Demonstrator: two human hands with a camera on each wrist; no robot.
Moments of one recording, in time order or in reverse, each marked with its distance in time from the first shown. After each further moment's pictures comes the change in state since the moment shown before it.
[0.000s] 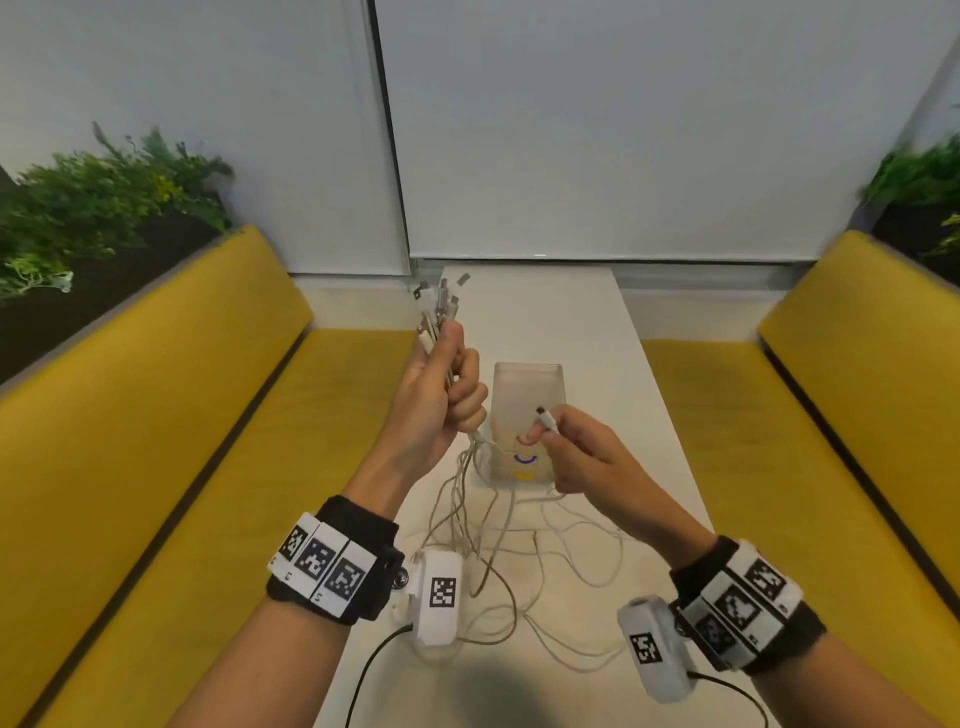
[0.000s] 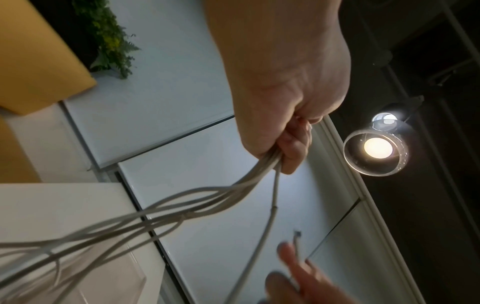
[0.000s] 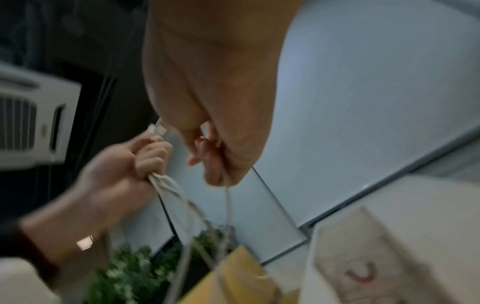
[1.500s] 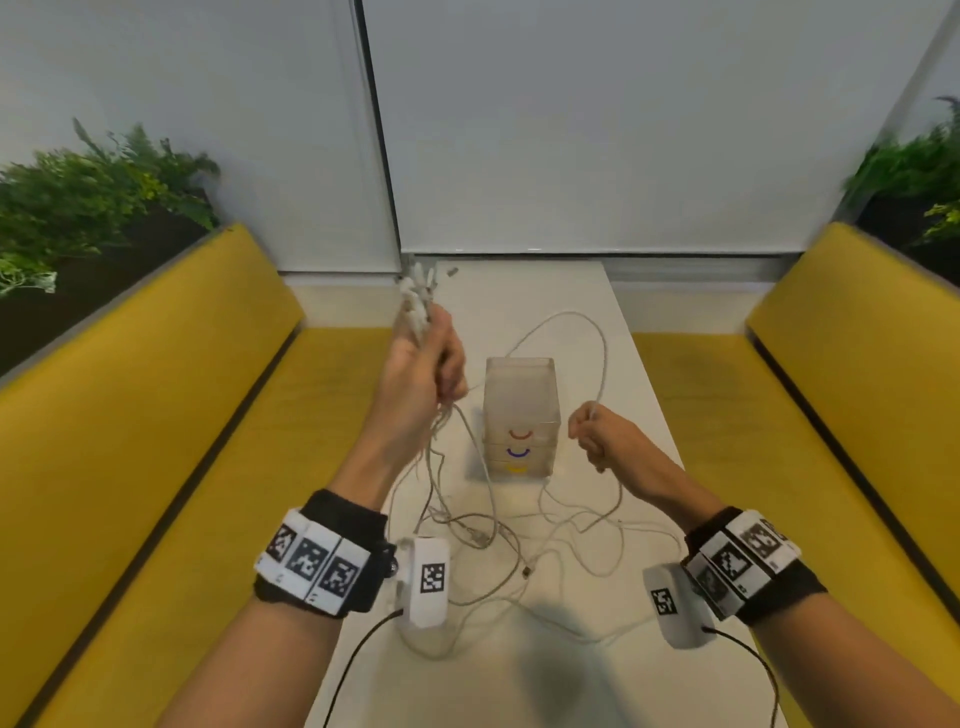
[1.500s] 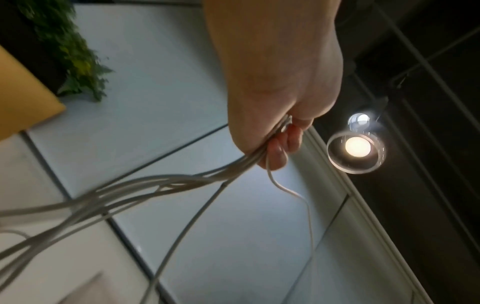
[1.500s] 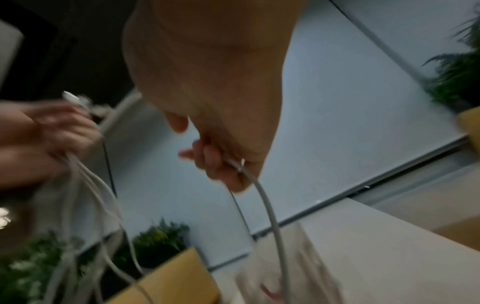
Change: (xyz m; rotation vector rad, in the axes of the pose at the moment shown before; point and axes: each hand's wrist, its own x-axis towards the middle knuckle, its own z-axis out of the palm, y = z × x) left_hand 0.000 0.009 0.003 0.213 0.146 0.101; right_hand 0.010 0.033 -0.047 -0.234 0.037 0.136
